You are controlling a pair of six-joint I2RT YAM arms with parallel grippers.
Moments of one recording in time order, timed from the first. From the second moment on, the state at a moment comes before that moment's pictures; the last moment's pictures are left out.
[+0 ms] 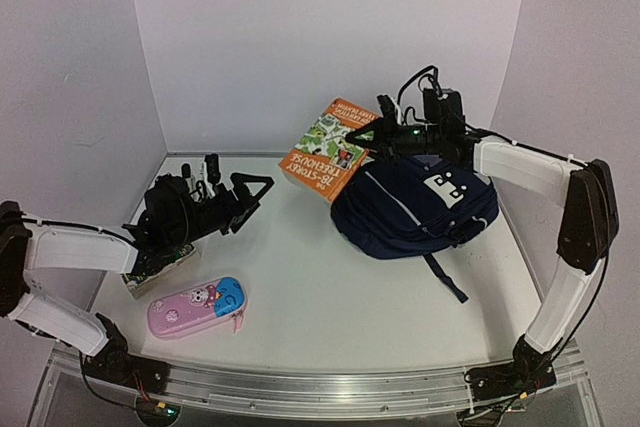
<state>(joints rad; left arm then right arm) -0.72 1.32 0.57 0.69 0.15 -1.05 0.48 1.78 1.49 -0.02 -0.79 0.85</state>
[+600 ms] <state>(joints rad) -0.81 1.73 0.64 1.27 0.11 -1.18 0.50 1.78 1.35 0.38 -0.73 1.19</state>
